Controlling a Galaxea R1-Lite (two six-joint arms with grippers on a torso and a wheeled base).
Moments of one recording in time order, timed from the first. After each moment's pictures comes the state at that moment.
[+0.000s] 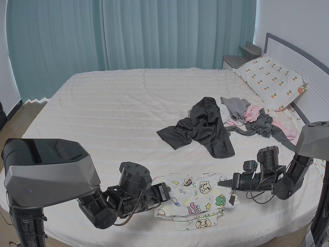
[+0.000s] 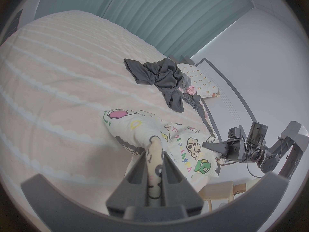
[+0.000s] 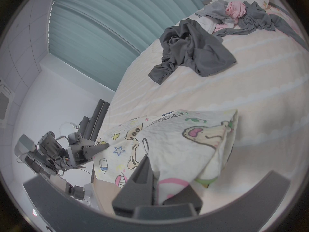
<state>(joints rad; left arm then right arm) -0.68 2.23 -0.65 -1.00 -0.03 -0.80 0.27 2.19 -0.51 -1.00 0.51 0.48</state>
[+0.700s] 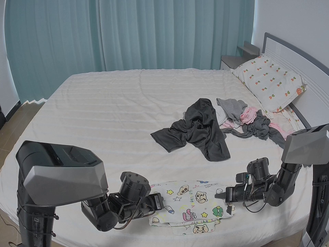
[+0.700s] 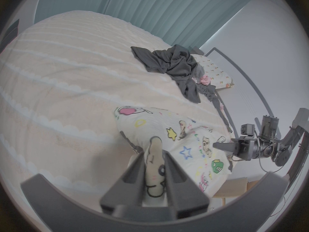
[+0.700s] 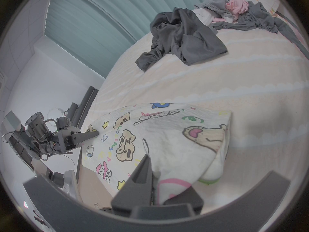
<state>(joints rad) -0.65 2.33 -0.62 -1.00 0.00 -0.74 0.30 2.31 -0.50 -1.00 0.42 0.37</state>
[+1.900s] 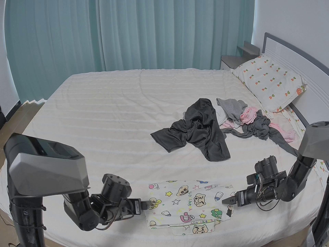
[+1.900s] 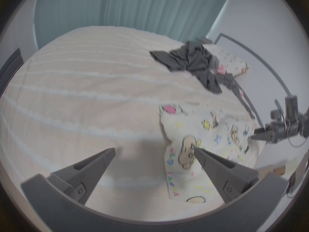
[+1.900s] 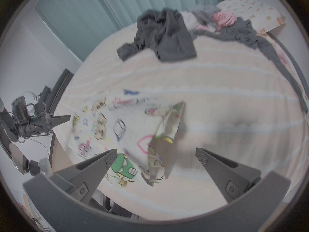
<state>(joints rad) -0.55 2.21 -0.45 -0.98 0.10 -0.54 0.28 2.06 -0.44 -0.70 0.18 0.21</state>
